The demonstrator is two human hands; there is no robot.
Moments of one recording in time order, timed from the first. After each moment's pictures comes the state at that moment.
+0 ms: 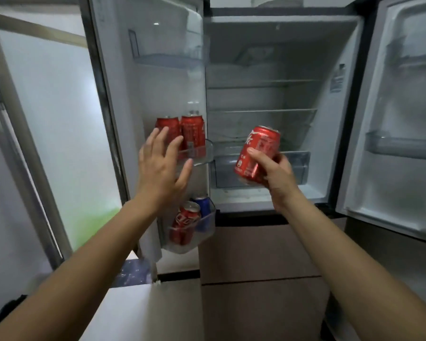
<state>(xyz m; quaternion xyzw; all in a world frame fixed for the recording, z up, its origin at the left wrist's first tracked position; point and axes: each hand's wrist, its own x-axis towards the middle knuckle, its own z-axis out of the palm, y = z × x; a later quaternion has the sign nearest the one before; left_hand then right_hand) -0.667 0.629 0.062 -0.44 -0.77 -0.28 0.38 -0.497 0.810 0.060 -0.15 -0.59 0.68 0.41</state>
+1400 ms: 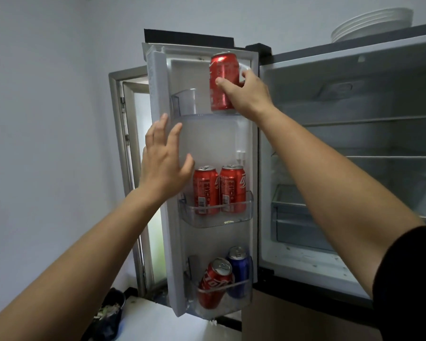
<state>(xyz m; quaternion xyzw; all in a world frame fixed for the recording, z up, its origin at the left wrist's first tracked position) -0.696 0.640 0.184 -0.23 -0.81 -0.19 0.50 -0.680 0.842 0.310 0.06 -0.80 0.40 0.44</state>
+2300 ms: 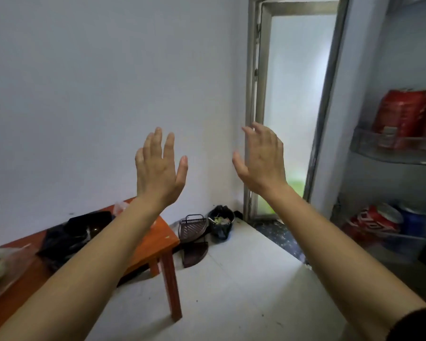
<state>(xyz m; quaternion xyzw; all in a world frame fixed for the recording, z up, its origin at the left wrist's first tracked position) -0.588 0.315 0.023 0.08 -0.91 -0.04 0.41 -0.680 0.534 0.027 0.25 -0.82 0.26 0.44</state>
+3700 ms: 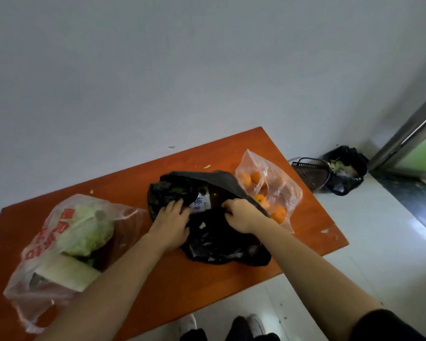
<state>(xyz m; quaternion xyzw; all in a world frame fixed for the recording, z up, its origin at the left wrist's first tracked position) -0.661 -0.320 -0.303 0.18 -0.96 -0.01 -0.21 -0.821 -0.154 -0.316 0.42 -0.84 0.15 -0.30</state>
